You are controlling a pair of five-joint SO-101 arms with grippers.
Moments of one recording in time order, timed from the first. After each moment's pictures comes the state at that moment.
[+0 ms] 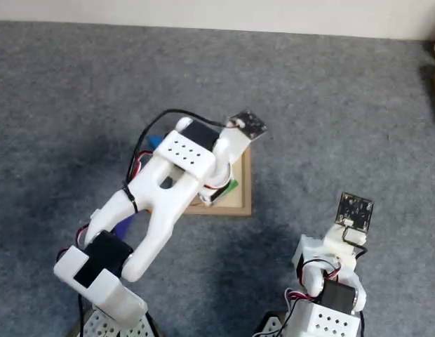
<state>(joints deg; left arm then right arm) 25.9 5.6 7.7 84.8 -8.0 11.9 -104.1 96.0 70.8 1.3</state>
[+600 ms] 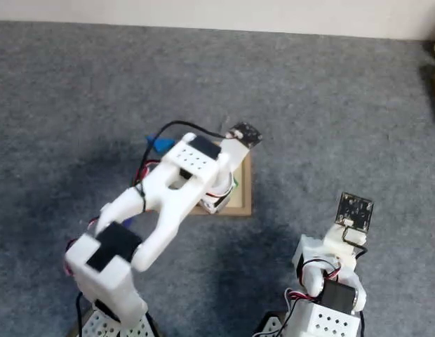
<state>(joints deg) 26.0 13.8 13.4 70.6 -4.1 11.9 -104.1 96.0 70.8 1.3</state>
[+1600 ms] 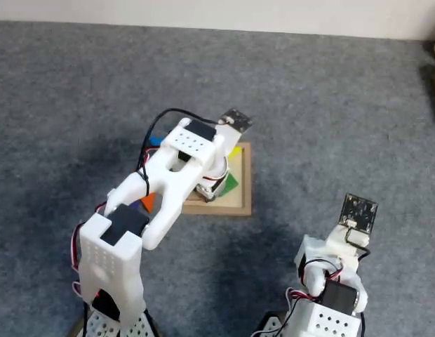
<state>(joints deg) 19.8 23.5 2.9 74.1 -3.6 13.6 -104.1 96.0 70.8 1.3</state>
